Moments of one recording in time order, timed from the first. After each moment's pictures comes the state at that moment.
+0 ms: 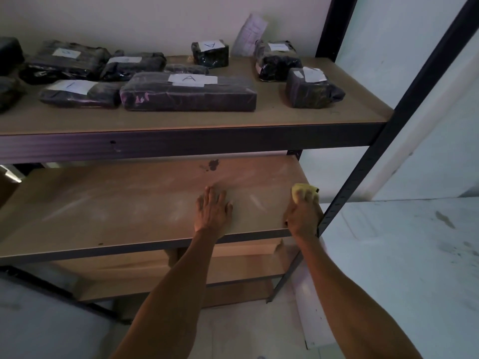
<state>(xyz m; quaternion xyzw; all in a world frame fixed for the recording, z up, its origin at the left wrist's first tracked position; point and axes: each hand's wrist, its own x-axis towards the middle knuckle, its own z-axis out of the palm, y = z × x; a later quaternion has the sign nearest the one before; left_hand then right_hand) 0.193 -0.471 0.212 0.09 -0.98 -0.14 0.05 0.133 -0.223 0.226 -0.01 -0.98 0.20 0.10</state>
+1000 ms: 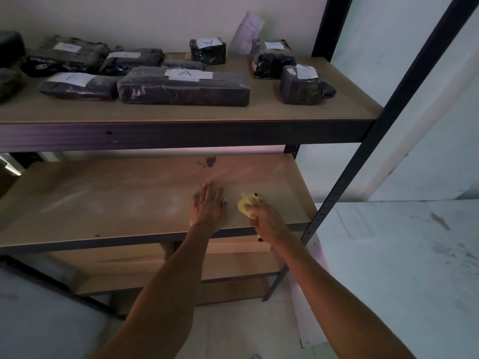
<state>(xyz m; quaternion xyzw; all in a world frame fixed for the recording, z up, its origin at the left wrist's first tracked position) 0.193 -0.468 0.217 0.10 -0.99 -0.12 0.02 0.182 -0.271 0.251 0.31 -0.93 0.21 0.01</state>
